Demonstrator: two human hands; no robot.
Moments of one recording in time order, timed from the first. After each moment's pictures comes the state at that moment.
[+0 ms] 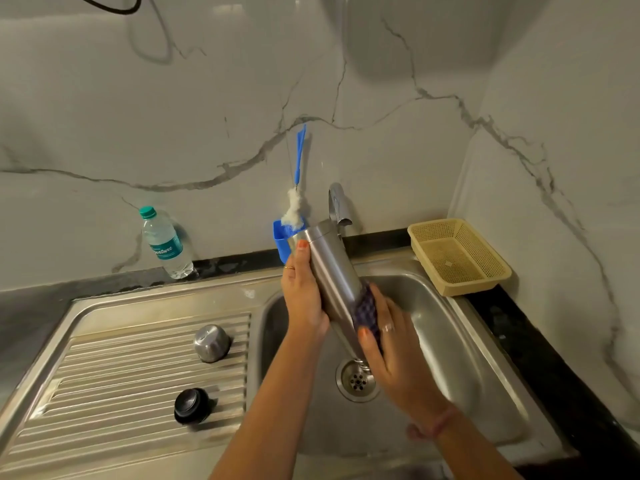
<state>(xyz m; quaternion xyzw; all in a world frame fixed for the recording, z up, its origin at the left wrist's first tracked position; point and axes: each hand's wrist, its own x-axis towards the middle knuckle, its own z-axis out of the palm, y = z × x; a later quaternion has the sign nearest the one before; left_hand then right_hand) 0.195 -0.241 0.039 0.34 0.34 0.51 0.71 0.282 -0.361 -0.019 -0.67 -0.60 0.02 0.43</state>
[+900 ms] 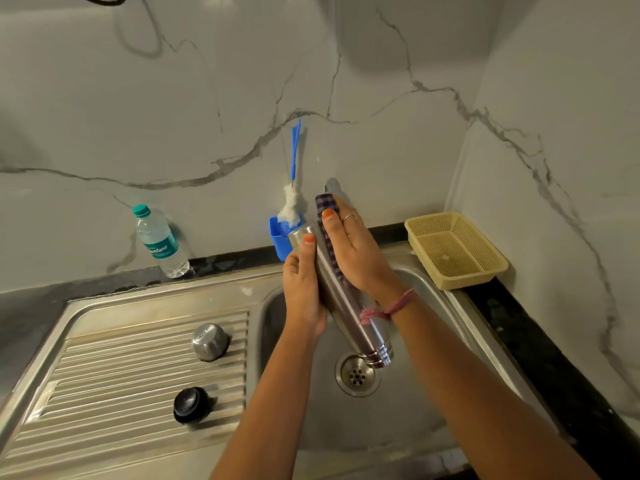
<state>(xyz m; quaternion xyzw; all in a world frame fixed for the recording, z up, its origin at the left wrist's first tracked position) 0.193 -0.239 0.041 0.38 0.34 0.48 0.71 0.284 -0.255 0.085 -0.58 -0.57 0.19 0.54</state>
